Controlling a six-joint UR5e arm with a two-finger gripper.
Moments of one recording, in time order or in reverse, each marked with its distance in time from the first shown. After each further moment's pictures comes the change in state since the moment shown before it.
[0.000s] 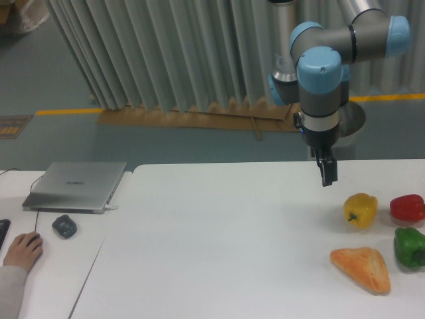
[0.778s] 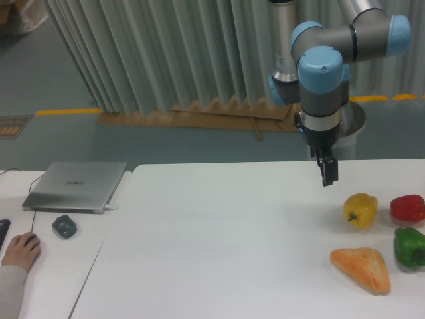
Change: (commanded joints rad) arm 0.008 0.000 0.000 0.014 -0.011 -0.011
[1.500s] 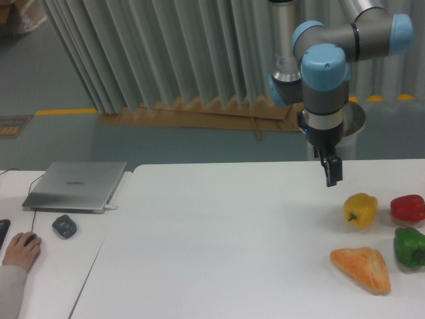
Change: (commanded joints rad) arm 0.032 0.015 0.000 0.046 0.006 -0.003
